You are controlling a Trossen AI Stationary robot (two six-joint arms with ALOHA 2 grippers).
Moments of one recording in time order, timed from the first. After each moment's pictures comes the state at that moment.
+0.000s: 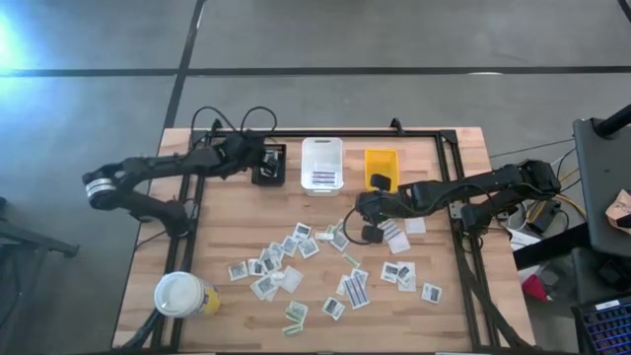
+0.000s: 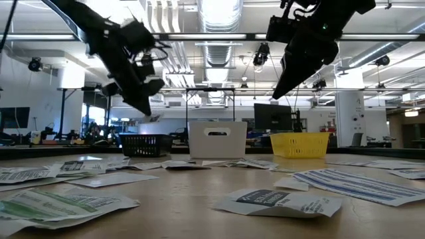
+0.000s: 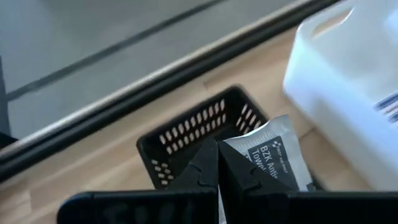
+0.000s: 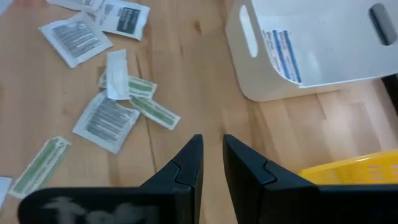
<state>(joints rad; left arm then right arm) 0.53 1.29 0.75 -0.23 -0.40 -0.31 0.07 1.41 0.93 -0.49 0.31 0.15</state>
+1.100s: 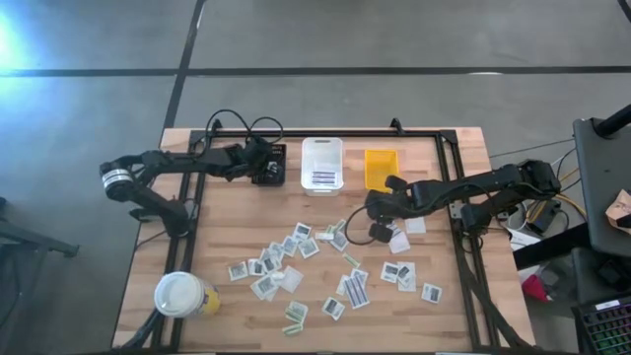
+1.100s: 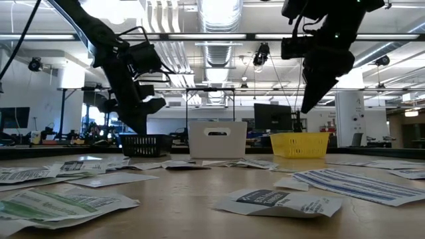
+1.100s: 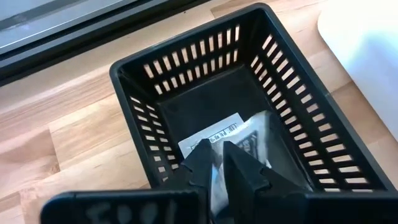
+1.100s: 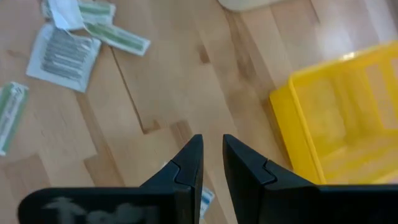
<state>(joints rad) 0.53 1.42 0.75 -0.29 -0.35 -0.49 0.07 1.41 0.93 -0.76 0.32 0.38</state>
